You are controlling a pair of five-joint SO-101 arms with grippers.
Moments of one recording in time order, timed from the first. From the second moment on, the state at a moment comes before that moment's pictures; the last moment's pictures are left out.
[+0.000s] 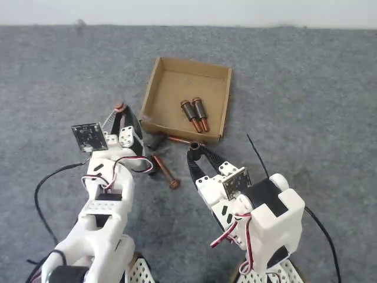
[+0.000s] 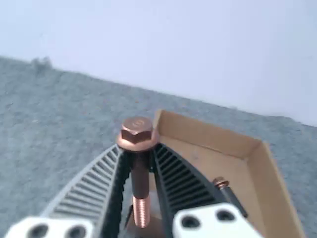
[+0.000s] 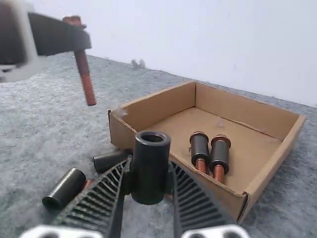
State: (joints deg) left arm -3.3 -31.5 89.5 -36.4 19.6; right arm -35.9 18.5 91.9 -95.1 0.7
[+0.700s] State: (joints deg) left arm 4.8 -31.5 79.0 -16.2 17.6; right arm -35.9 18.5 91.9 -95.1 0.7
